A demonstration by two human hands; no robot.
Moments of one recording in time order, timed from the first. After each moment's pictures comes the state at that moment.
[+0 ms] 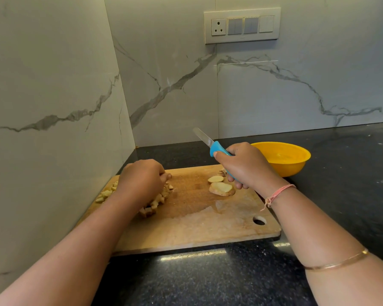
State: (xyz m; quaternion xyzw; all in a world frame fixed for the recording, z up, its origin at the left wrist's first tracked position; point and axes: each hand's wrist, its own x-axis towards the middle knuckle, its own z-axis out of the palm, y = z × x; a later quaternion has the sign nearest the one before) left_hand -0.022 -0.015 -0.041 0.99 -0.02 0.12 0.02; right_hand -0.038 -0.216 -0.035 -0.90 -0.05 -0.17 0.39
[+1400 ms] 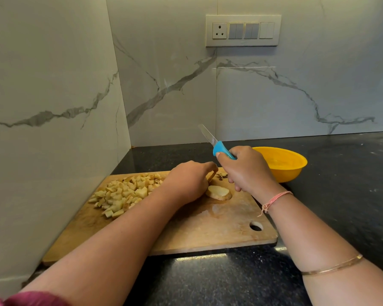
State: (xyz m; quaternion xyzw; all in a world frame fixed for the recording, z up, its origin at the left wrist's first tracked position) left_hand -0.005 -0.091 -0.047 0.97 -0.20 0.09 0.08; right_hand -0.028 -0.220 -0.042 -0.91 -0.01 -0.24 0.35
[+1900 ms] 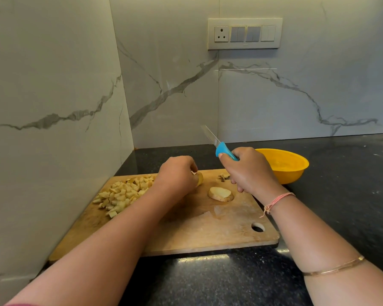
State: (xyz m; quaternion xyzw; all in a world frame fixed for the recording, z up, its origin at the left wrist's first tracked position) left_hand -0.009 -0.072 -0.039 0.97 -0.07 0.11 0.20; right_hand -0.029 -0.221 -0.041 -0.90 -0.01 -0.24 0.36
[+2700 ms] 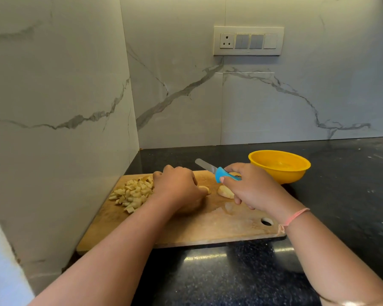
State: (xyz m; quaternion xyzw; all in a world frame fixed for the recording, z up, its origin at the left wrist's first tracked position) left_hand -0.032 -0.048 -0.047 0.99 -0.05 0.08 0.06; right_hand -0.074 -0.205 -0.043 -0.94 -0.06 -0.13 0.32
